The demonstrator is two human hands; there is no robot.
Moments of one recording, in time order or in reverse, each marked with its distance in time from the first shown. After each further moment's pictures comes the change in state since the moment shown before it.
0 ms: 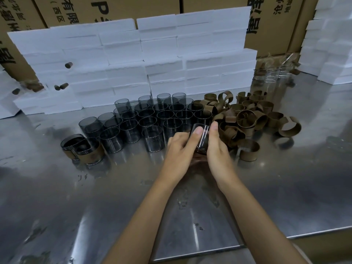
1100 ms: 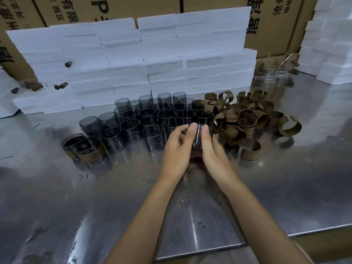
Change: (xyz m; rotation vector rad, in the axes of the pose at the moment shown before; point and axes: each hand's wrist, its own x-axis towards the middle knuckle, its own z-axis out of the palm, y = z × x) left_hand -0.001 0.005 0.000 -0.156 0.142 0.049; right_hand 0.000 0.006 0.003 -0.050 -0.103 -0.043
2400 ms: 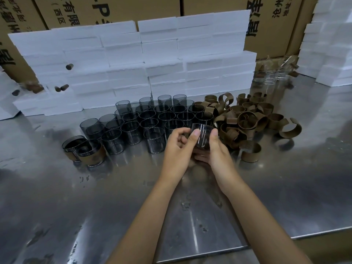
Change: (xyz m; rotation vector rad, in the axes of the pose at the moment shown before) left_hand 0.003 -0.003 -0.001 -0.062 0.047 -0.056; right_hand 0.006 0.004 0.000 0.211 0.089 0.056
